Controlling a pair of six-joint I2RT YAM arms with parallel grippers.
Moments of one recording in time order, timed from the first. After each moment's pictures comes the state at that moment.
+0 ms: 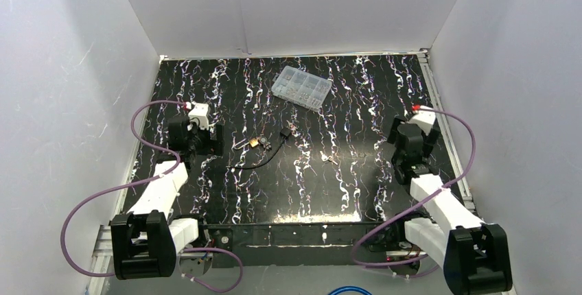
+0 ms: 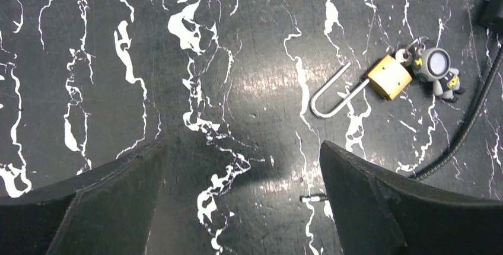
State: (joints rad) left arm 0.05 1.08 0.57 -0.21 0.21 0.12; right arm 0.22 0.96 0.43 0.14 0.64 0.15
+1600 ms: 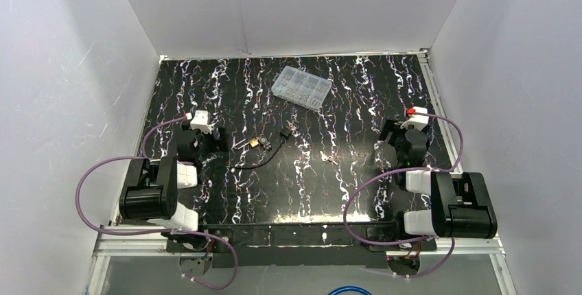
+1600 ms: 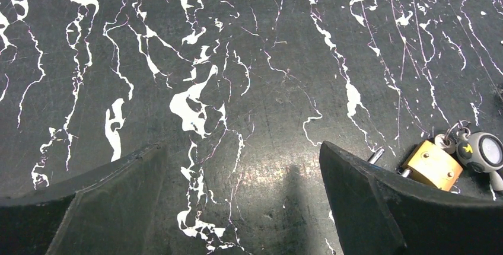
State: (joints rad) left arm 0.06 1.50 0.27 0.88 0.24 0.02; right arm 0.01 1.34 0.24 0.89 0.14 0.08
